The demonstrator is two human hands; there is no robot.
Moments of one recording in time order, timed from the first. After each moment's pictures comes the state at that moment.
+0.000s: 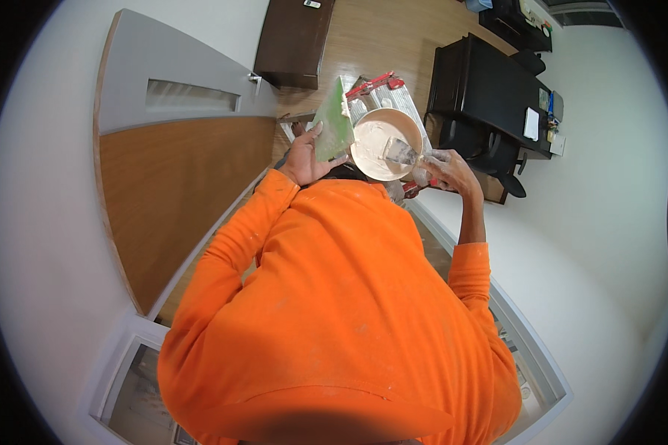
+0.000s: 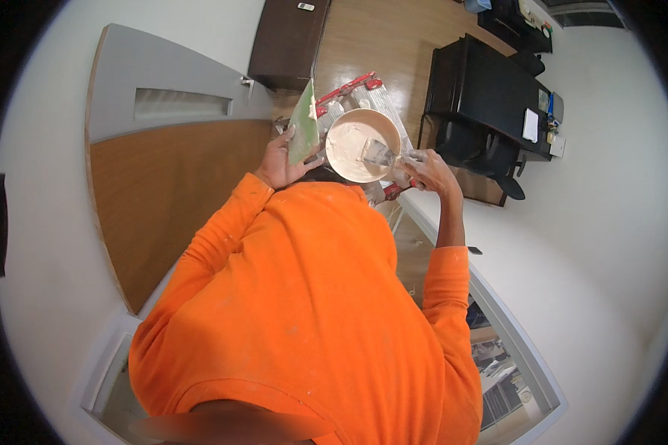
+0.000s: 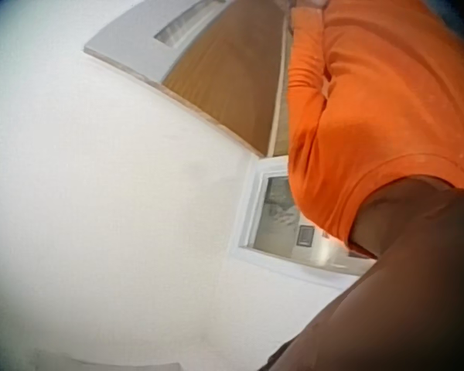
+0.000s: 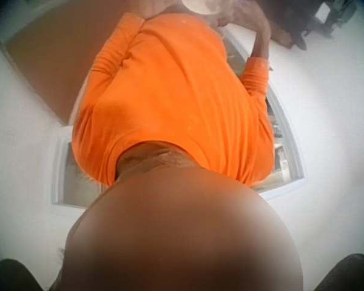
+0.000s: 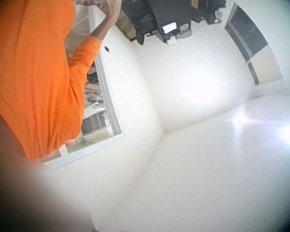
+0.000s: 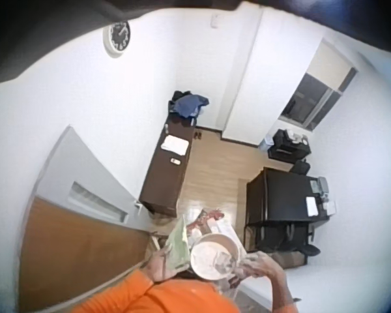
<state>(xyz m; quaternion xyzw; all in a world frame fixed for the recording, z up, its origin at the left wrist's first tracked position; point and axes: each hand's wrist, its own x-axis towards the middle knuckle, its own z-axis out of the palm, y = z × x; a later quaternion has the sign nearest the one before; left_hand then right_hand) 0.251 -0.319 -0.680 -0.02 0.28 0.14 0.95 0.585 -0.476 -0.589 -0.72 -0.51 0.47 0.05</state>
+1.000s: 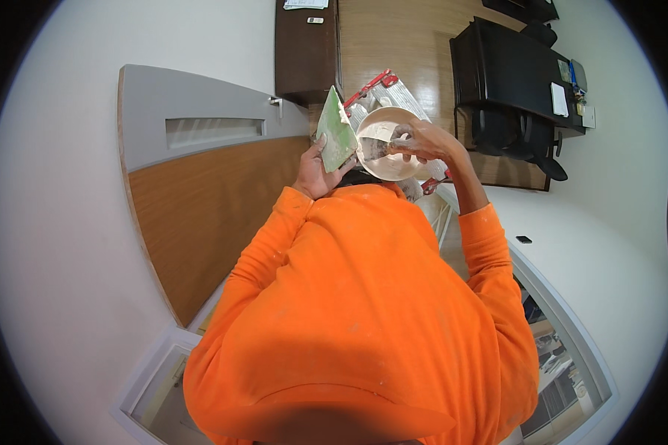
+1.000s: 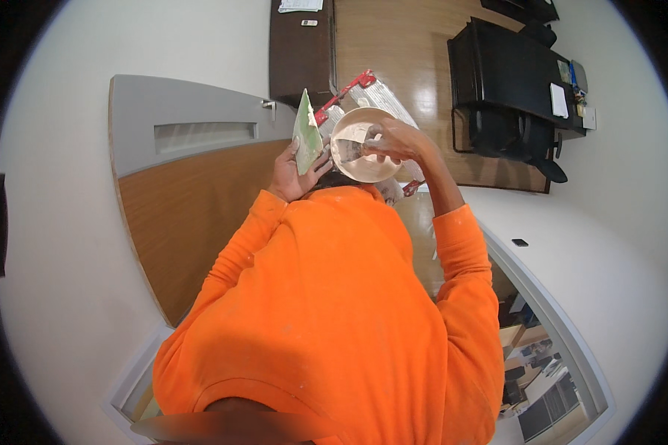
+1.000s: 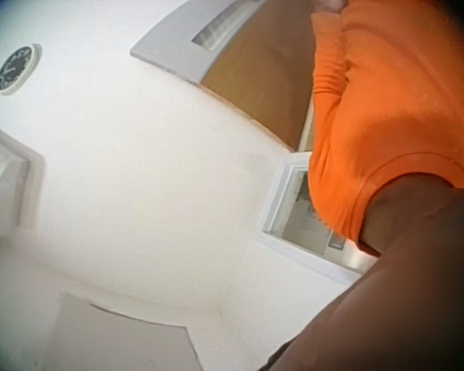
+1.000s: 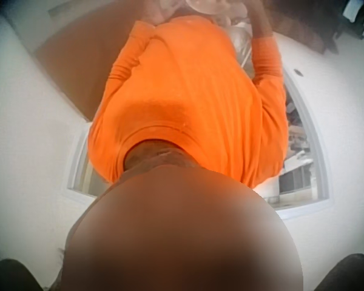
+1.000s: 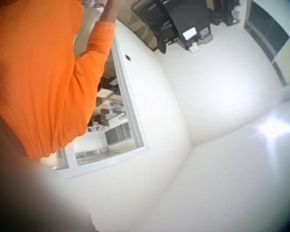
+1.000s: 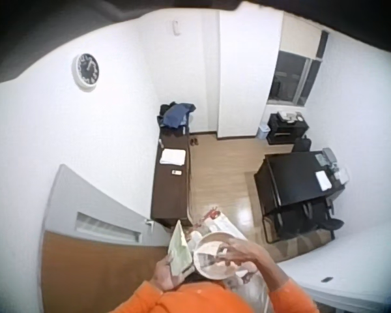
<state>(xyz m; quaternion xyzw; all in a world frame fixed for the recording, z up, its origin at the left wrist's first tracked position) 0.263 -0.329 -0.664 0.04 0.30 0.16 0.94 0.549 -0.409 -0.585 -0.68 -0.48 0.55 0.09</state>
